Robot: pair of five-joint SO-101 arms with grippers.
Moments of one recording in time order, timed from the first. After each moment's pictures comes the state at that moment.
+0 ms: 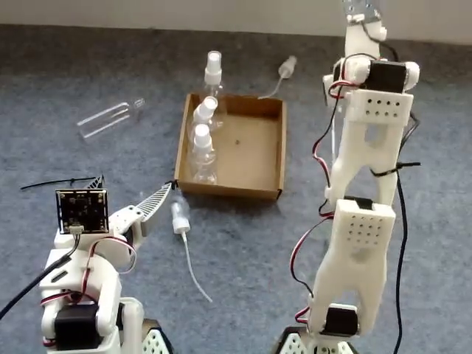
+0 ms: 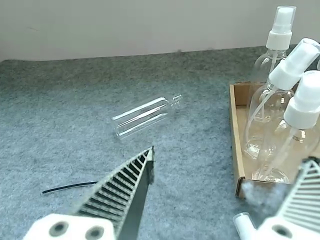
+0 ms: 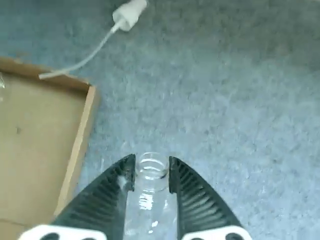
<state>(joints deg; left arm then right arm) -10.9 -104.0 73.1 59.1 -0.7 1.1 45.2 -78.9 100.1 18.5</state>
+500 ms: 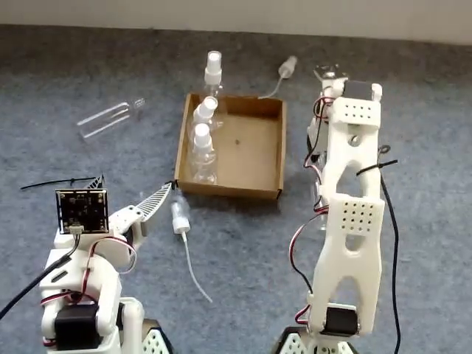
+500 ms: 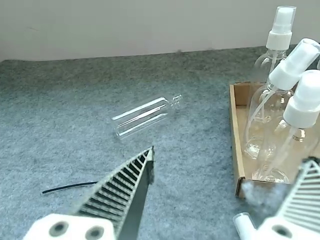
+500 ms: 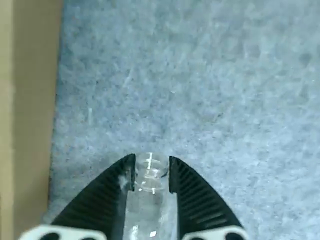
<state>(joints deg) -10.9 -104.0 73.1 59.1 -0.7 1.1 59.2 -66.3 100.1 18.5</state>
